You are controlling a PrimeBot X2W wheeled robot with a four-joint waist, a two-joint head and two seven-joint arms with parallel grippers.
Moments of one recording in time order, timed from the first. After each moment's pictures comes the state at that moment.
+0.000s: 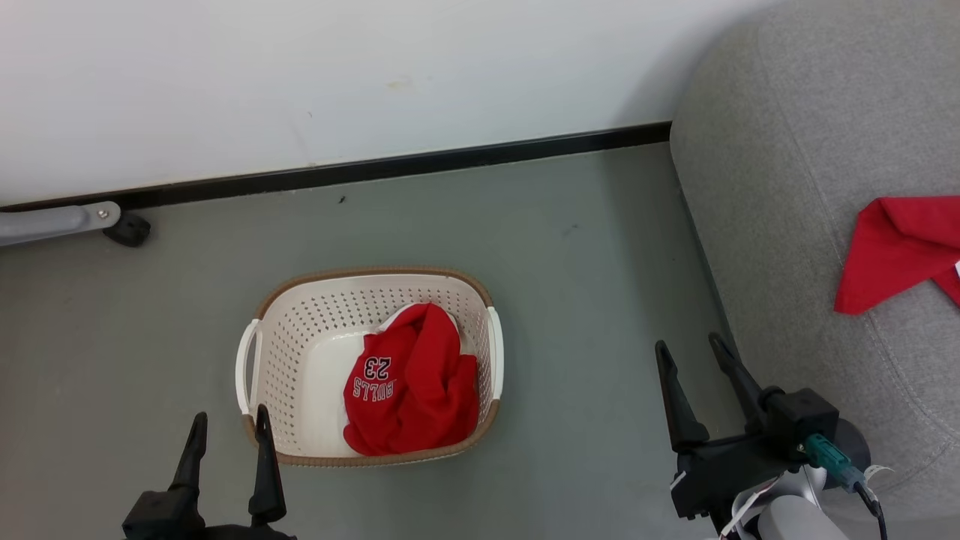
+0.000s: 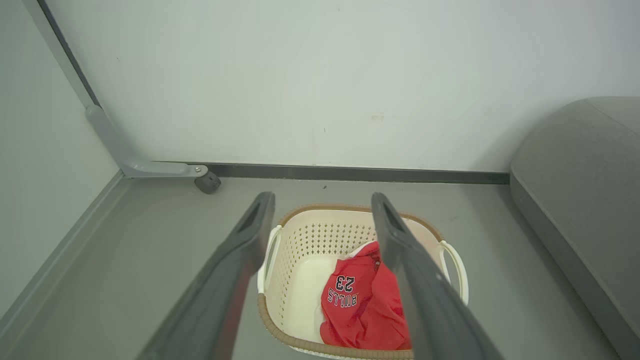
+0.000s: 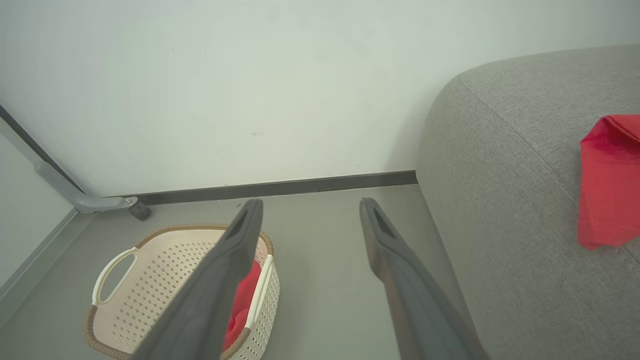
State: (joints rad) left arm 0.03 0.12 -0.06 0.22 -0.30 0.06 -0.25; right arm -0.20 -0.09 0.35 0.35 0.31 -0.07 -0.26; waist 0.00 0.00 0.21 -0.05
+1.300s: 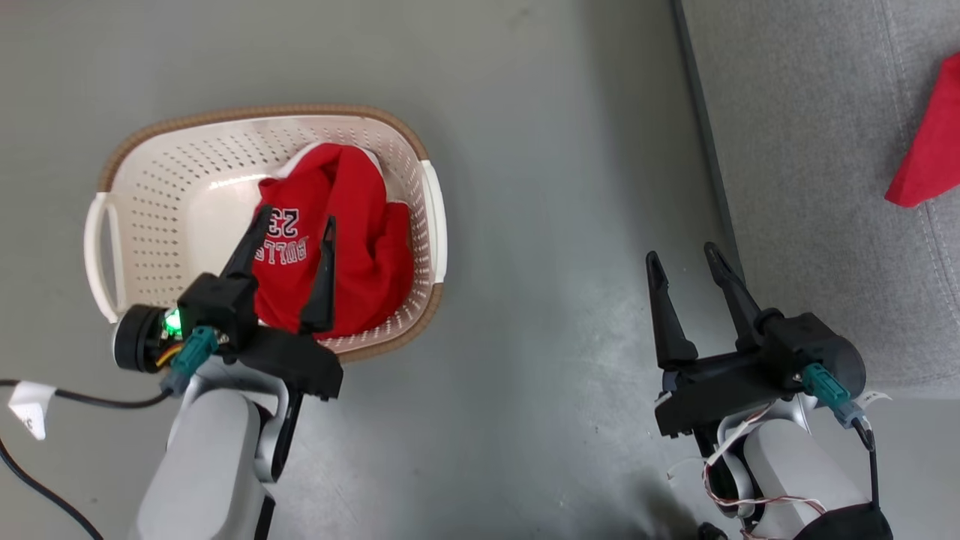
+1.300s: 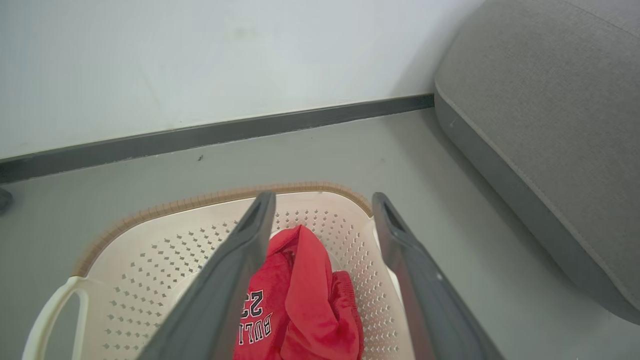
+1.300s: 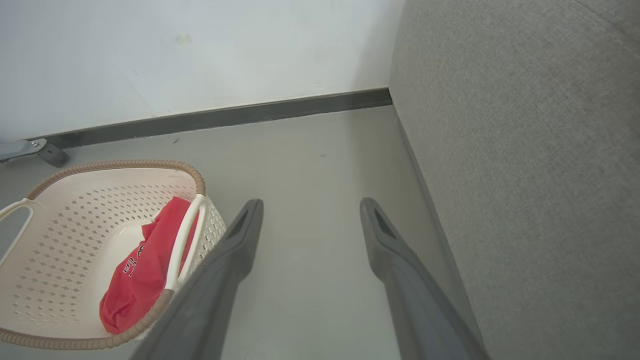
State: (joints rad) left arm -0.45 0.13 -0.21 0.40 -0.22 -0.06 -0.19; right arm -0.35 -0.07 0.35 0.31 0.27 -0.10 -0.26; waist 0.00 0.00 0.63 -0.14
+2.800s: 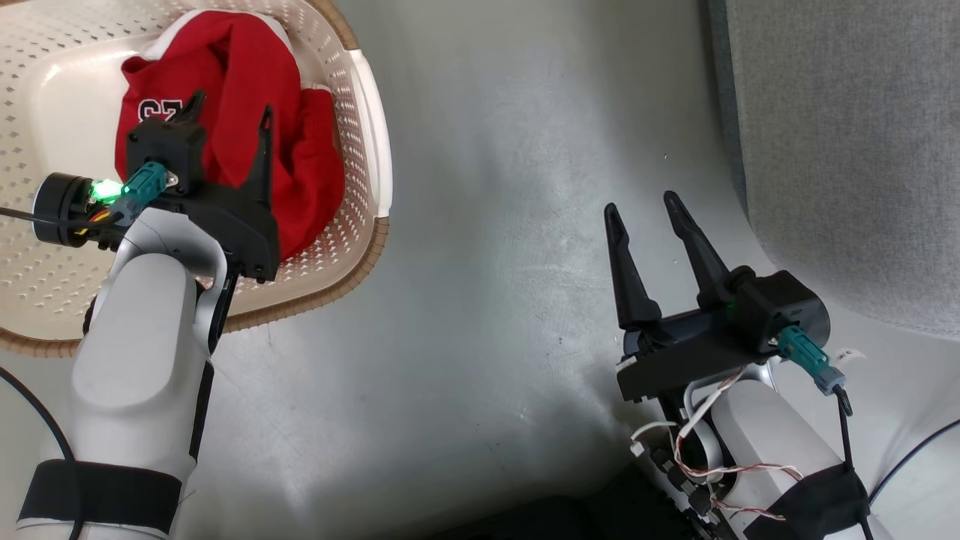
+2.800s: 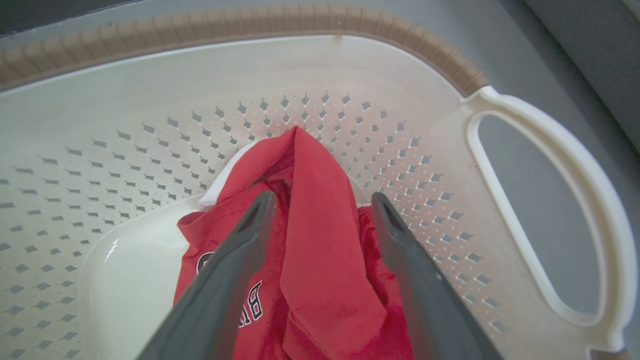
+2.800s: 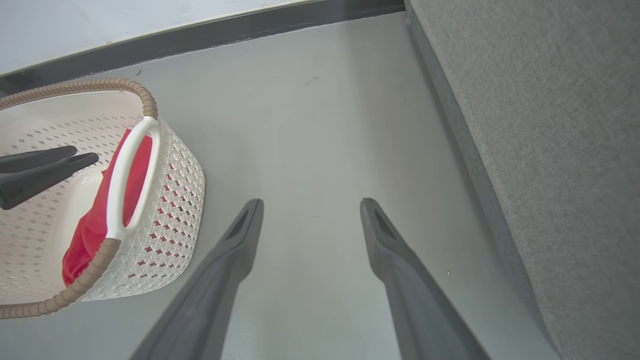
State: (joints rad) left arm -0.83 0.19 -0.23 0.73 -0.17 -0.10 -0.09; right arm -0.44 -0.06 0.44 0.26 0.34 -0.12 -0.26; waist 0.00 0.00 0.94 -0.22
